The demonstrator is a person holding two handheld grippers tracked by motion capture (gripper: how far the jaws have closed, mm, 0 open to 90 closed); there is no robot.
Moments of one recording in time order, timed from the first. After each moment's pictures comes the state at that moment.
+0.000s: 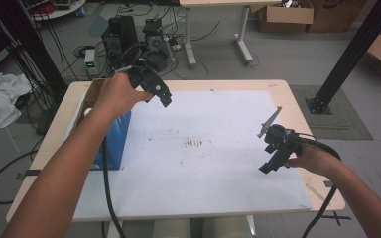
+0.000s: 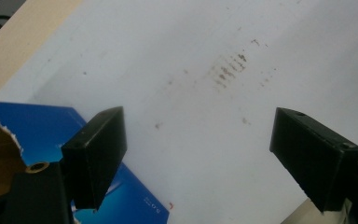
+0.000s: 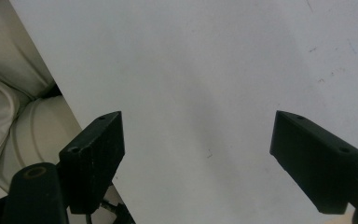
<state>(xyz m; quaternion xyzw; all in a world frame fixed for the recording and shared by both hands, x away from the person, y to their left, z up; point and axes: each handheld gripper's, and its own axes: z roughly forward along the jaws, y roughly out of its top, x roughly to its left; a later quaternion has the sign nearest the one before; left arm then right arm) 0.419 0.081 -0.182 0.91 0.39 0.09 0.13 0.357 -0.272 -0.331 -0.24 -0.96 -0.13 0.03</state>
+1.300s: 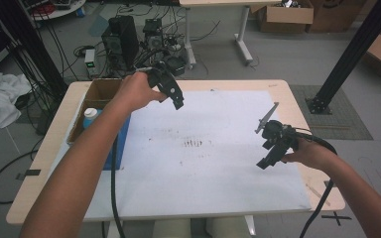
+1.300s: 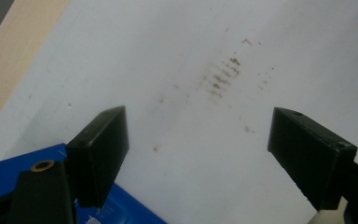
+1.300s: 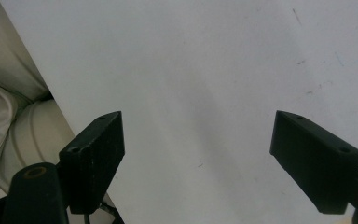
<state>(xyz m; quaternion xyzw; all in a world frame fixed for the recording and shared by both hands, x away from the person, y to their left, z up) 0.447 0.052 -0.206 0.94 0.32 0.07 0.11 0.369 -0.267 -0.329 -0.24 -0.96 -0.12 0.03</state>
